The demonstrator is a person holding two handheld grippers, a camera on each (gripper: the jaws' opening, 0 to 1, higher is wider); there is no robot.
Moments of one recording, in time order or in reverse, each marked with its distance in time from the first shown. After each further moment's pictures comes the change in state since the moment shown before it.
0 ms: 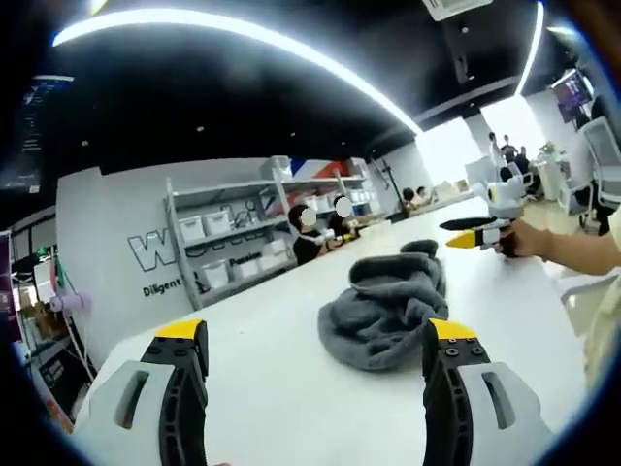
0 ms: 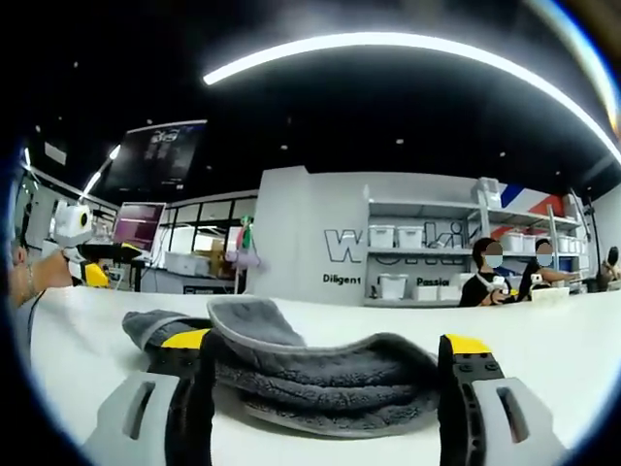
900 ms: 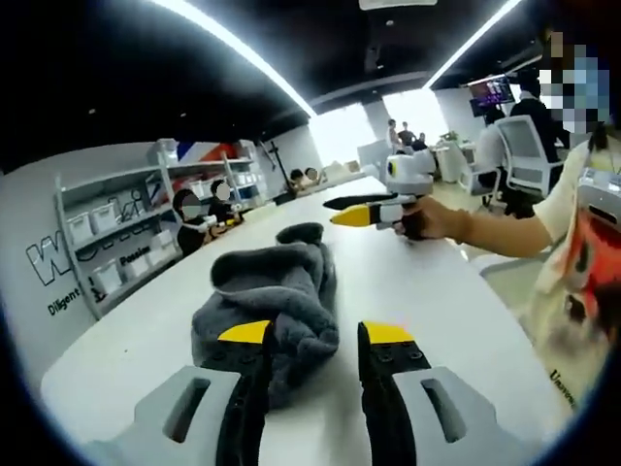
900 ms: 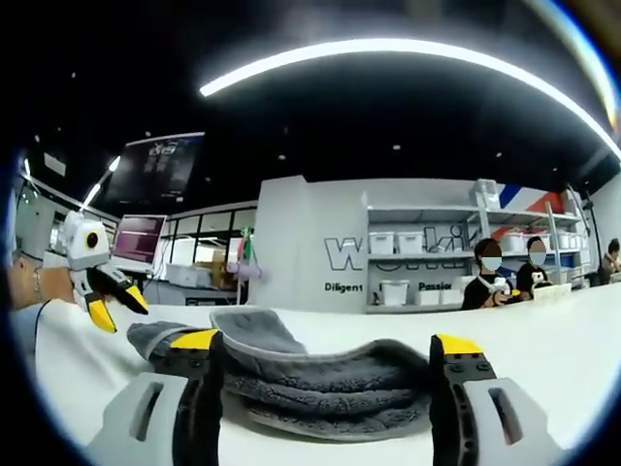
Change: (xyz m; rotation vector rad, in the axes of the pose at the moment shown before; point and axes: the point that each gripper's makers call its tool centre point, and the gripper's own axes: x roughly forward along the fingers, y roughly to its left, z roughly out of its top) left arm 0.044 -0.120 -0.014 0.059 0.102 -0.522; right arm -0.005 -0.002 0.008 0.035 -0.046 0.003
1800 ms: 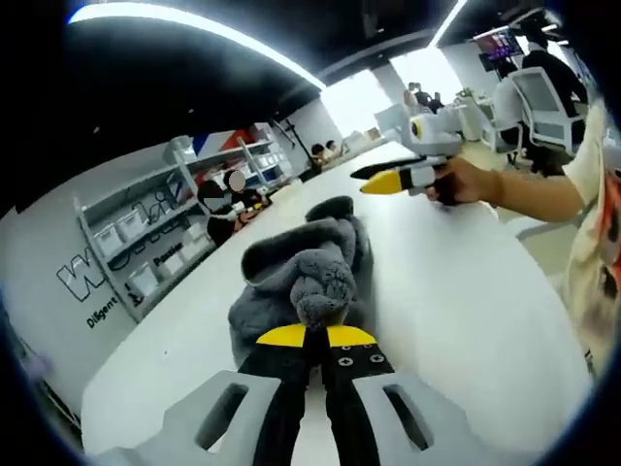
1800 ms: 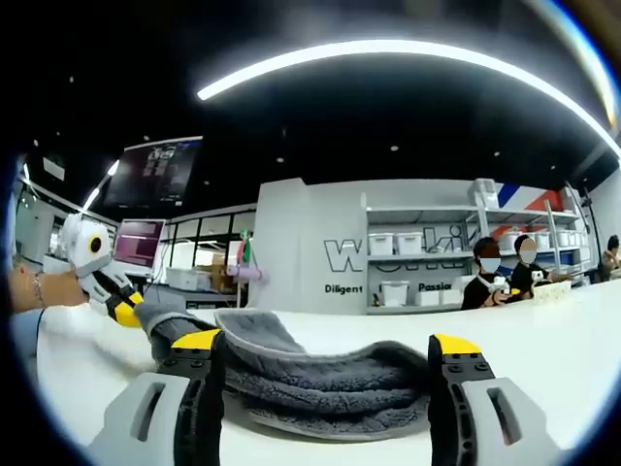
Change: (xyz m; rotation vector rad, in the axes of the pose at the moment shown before) left arm 0.001 0.036 0.010 0.054 0.055 0.191; right arm 0.001 -0.004 0.001 0.008 -0.005 -0.003
